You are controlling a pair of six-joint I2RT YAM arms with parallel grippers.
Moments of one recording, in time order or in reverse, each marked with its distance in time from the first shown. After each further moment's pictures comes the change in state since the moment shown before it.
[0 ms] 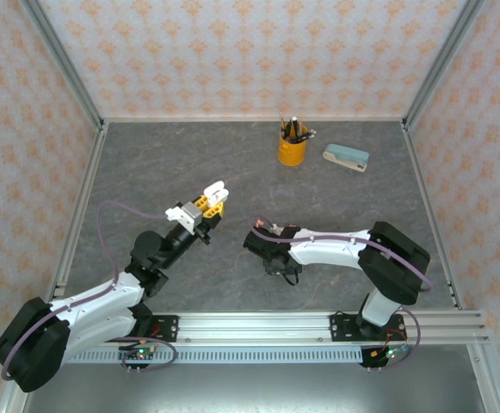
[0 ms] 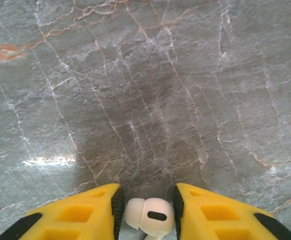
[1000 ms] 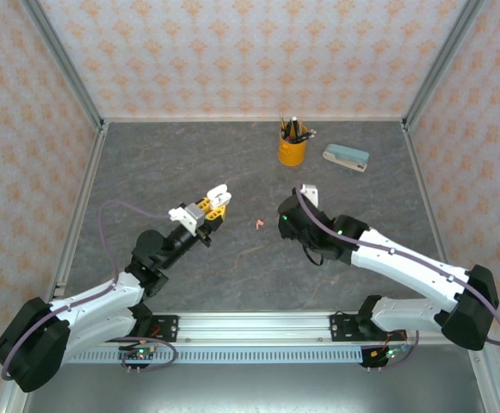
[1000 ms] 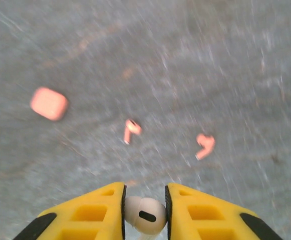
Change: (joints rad) left arm 0.000 0.000 0.001 -0.042 0.036 0.000; right arm -0.116 -0.491 0.076 0.068 0.173 -0.221
